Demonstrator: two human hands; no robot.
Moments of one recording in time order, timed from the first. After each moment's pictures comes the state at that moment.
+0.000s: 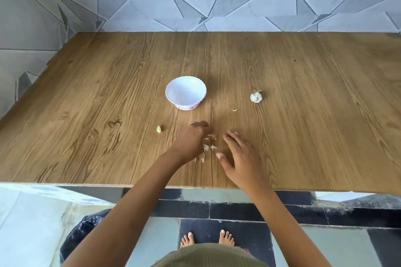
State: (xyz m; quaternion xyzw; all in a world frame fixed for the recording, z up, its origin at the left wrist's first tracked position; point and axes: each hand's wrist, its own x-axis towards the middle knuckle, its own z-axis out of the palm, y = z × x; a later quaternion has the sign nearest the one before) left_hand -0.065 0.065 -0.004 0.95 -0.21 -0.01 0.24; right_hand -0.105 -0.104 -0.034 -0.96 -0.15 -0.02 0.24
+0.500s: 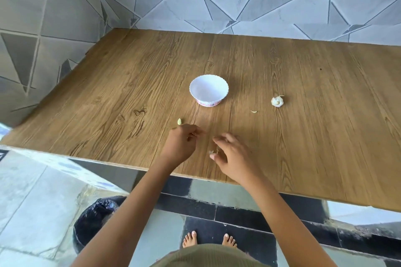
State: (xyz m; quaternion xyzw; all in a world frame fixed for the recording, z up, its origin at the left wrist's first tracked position) left_hand -0.113 0.108 -0.003 0.92 0.03 0.09 0.38; right_hand -0.103 -0.064 -0.013 -0.94 -0.26 0.04 0.22
